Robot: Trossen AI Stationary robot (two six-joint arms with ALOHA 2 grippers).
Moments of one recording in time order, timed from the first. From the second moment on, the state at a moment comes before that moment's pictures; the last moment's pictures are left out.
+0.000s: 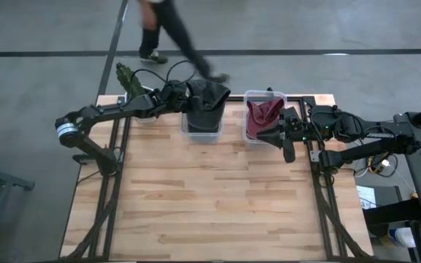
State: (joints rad) left arm 0.52 1.47 1.09 -0.18 -0.10 -0.84; right arm 0.00 0.90 1.03 -0.36 0.03 0.46
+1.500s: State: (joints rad) left arm 0.52 1.42 1.09 -0.20 -0.30 -0.71; right arm 0.00 0.90 1.03 -0.36 -0.04 0.46
